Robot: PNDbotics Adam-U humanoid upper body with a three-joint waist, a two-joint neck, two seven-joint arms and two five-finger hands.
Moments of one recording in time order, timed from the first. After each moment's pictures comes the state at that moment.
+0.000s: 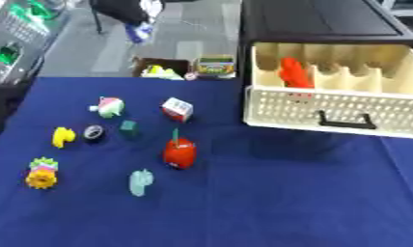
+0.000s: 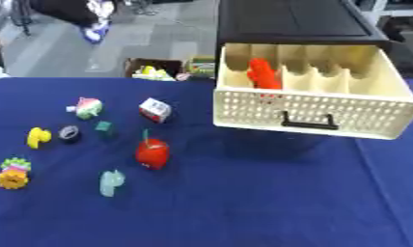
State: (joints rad) left arm -1.22 0.62 -0.34 -1.58 -0.75 0.50 -0.53; right arm -0.56 -0.93 -0.16 -1.99 0.13 0.36 -0.61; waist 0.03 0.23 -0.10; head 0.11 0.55
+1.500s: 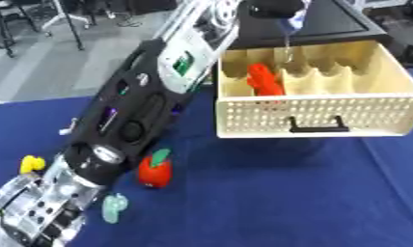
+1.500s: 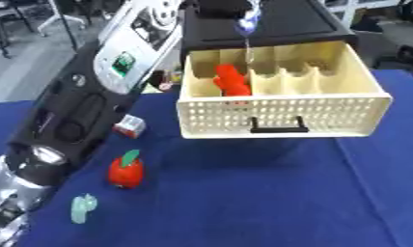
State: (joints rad) left arm -1.38 0.27 -0.33 -1.24 -0.53 0.39 -0.04; right arm -0.70 -0.88 -0.14 -1.99 0.10 0.33 -0.58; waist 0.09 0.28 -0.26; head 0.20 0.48
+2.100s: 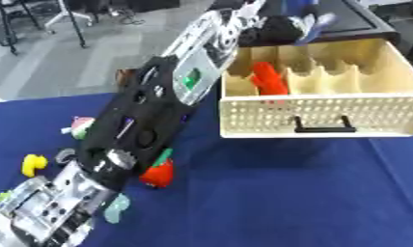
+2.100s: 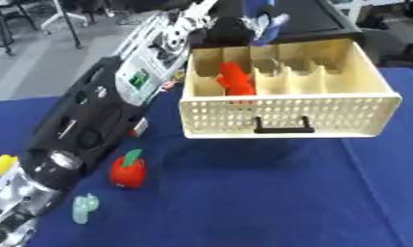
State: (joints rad) left arm -1.37 0.27 -0.34 -1.17 -0.73 0.20 -0.19; right arm -0.69 -0.88 -0.14 -1.99 0.10 0.33 -0.59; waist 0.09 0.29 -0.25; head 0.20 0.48
